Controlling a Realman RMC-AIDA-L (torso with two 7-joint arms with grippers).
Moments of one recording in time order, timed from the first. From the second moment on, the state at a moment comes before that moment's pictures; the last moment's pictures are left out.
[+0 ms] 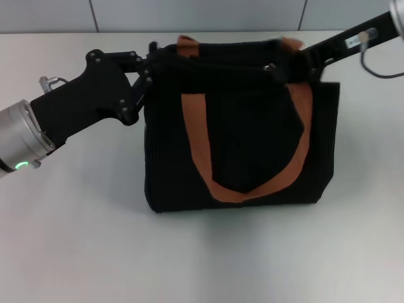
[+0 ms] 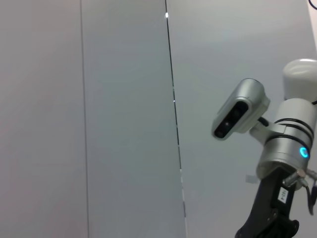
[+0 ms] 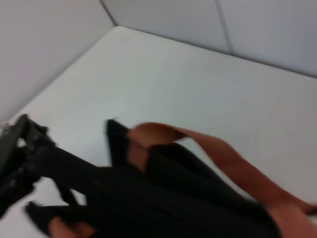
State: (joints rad) left arm -0.55 -2.07 0.64 0.33 1.57 1.67 -0.77; right arm 0.80 2.02 -0.93 -1.17 -2.32 -1.66 2.50
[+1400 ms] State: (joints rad) left arm -0.53 -2.05 0.64 0.40 1.59 1.63 -1.02; right arm 0.46 2.06 -0.73 -0.53 -1.87 -1.94 1.01
